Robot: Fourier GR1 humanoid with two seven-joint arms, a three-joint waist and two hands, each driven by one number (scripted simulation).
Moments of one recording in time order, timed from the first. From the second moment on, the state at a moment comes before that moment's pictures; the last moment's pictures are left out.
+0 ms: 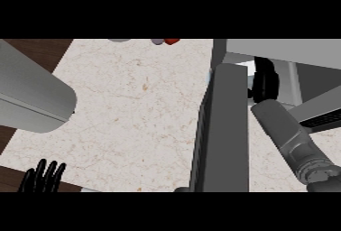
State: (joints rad) left arm 0.56 0.16 -0.05 -1.85 0.30 -0.34 -0.53; right arm -0.98 -0.21 -0.01 -0.02 0.26 -0.96 -0.57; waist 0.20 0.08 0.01
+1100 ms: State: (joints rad) left arm 0.58 0.16 -0.04 -1.86 0.30 -0.34 -0.55; right arm -0.91 -0.10 -0.18 -0.14 0.08 -0.51 -0.81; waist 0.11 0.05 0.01
